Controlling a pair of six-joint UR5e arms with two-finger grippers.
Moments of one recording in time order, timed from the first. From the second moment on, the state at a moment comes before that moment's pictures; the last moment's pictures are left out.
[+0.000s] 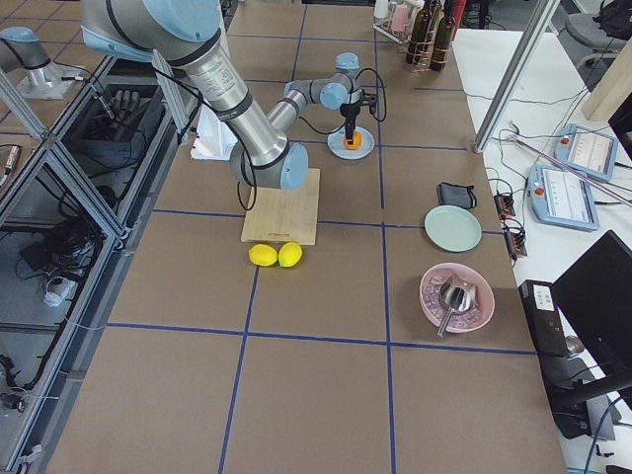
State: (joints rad) left arm -1.66 -1.39 -1.73 -1.64 -2.35 0.12; right arm 0.51 -0.67 1.34 -1.50 1.79 1.30
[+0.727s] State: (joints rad) left arm -1.66 -1.39 -1.73 -1.63 -2.35 0.11; right arm 0.87 -0.92 1.65 -1.70 2.11 0.79
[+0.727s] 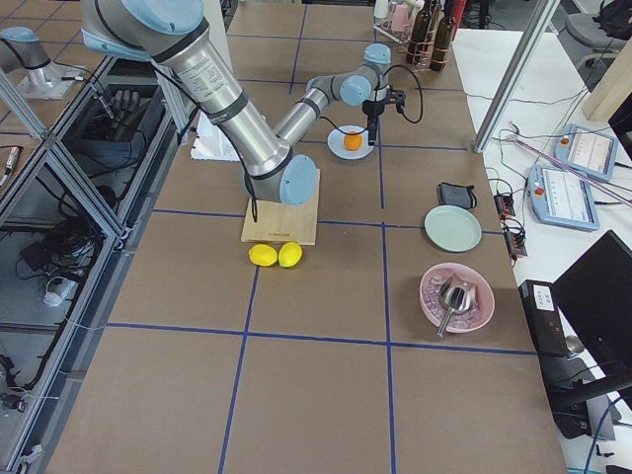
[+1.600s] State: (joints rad) left arm -1.65 -1.39 -1.77 -1.63 -2.35 0.13; right arm 1.45 -1.42 1.73 -1.79 2.28 -0.13
